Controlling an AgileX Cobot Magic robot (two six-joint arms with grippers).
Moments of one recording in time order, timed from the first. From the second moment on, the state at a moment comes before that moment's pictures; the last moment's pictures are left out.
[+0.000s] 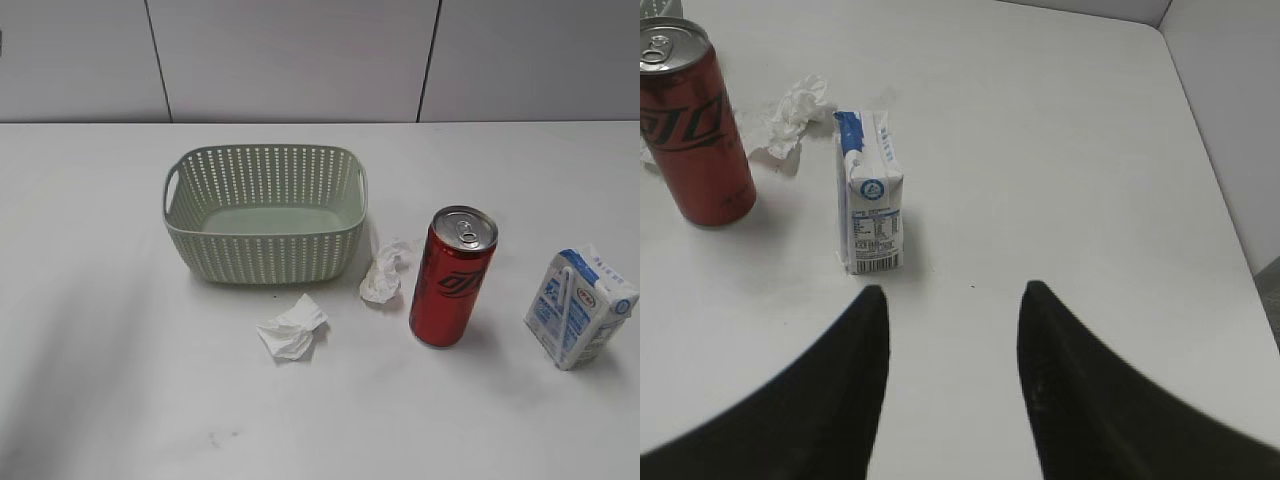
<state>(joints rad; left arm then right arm) -0.14 1.25 -1.08 -0.14 0.63 0.10 0.08 0.00 -0.42 -0.05 0.94 -0.08</state>
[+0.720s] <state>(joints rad) -0.25 1.88 -1.58 -0.21 0.94 0.08 0.08 0.00 -0.42 -0.05 0.94 -0.08</state>
